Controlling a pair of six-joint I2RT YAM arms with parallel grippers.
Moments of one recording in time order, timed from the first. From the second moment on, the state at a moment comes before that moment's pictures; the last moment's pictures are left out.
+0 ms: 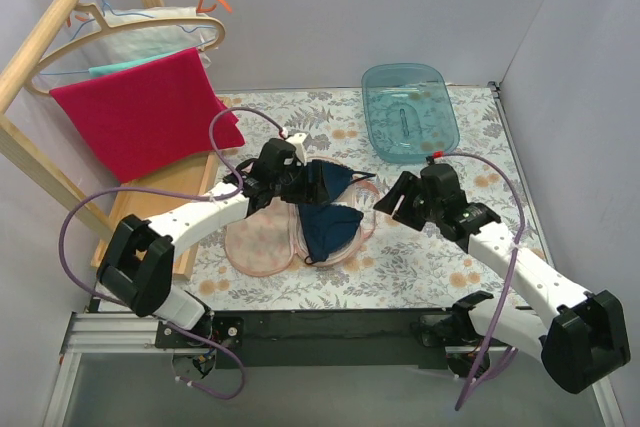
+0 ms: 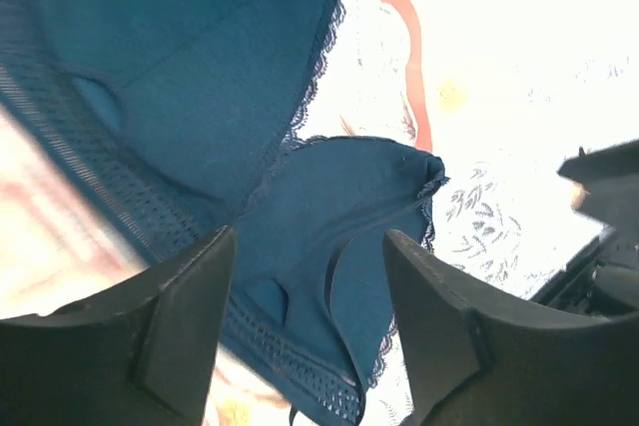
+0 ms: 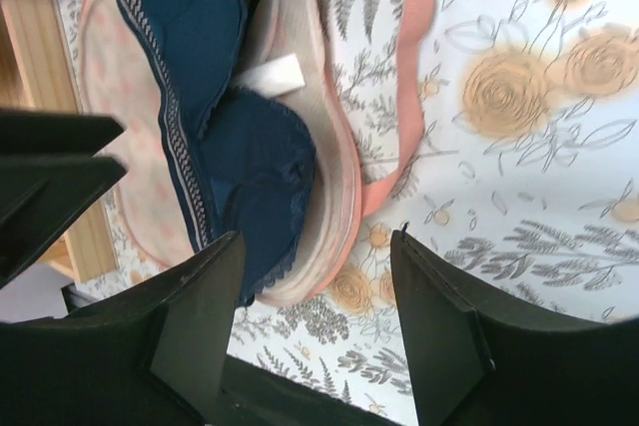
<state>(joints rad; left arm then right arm) -0.63 1.52 0.99 -0.17 0.21 -0.49 0.52 1.00 0.65 -0.36 -0.10 0.90</state>
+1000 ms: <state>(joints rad) -0.29 1.16 0.74 -0.62 -0.22 -0.74 0.31 1.40 0.86 -0.33 -0.39 0.66</state>
